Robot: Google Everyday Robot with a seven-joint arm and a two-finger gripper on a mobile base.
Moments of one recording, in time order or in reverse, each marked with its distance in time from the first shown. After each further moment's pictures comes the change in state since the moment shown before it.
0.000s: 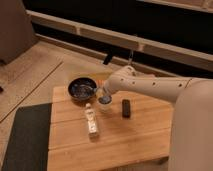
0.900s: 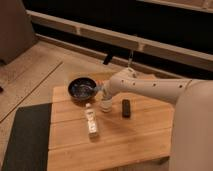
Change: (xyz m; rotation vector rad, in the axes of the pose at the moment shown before) arm 0.005 0.006 0.002 -0.014 0.012 -0.020
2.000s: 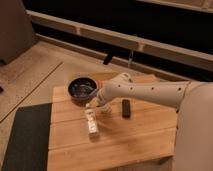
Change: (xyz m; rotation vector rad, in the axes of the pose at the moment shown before) arm 0.044 0.036 0.005 -0.063 0.086 -0.012
